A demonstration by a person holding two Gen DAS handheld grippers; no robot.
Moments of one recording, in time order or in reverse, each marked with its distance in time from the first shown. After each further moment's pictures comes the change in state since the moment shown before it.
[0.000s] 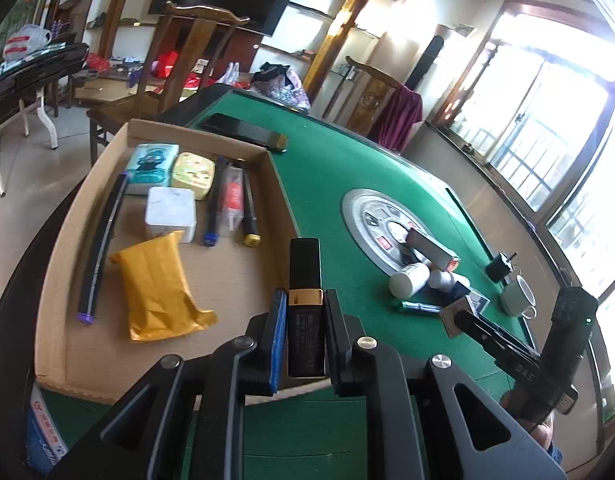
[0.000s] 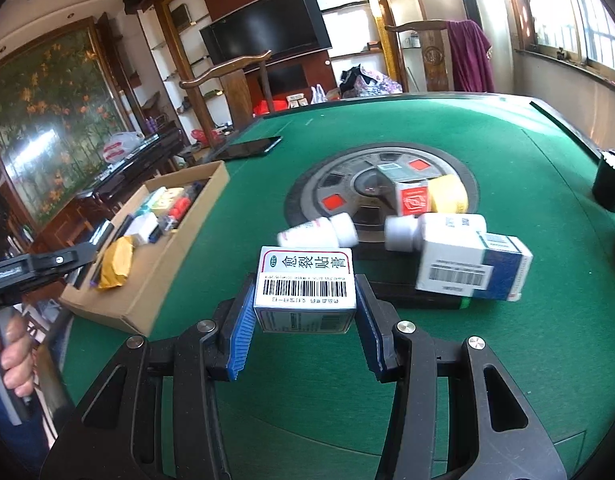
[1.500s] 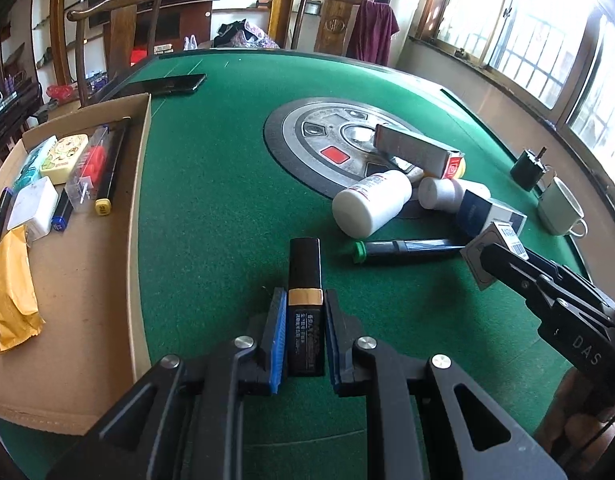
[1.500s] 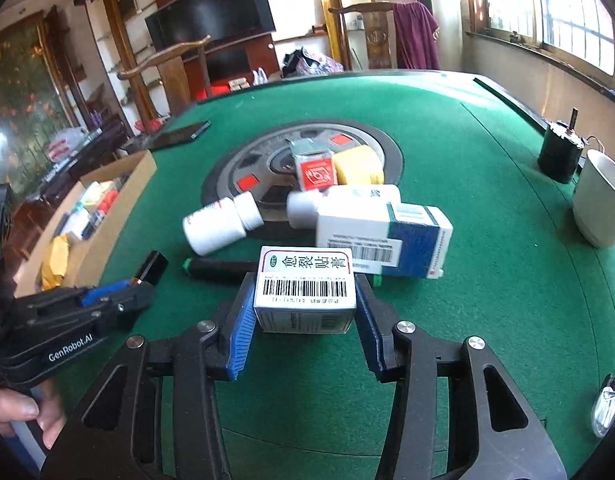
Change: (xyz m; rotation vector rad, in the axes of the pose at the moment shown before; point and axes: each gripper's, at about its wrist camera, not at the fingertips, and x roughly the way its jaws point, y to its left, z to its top) left arm 0.109 -0.107 -0.042 0.253 0.200 0.102; right arm -0.001 -0.044 -0.003 0.055 0.051 -0.208
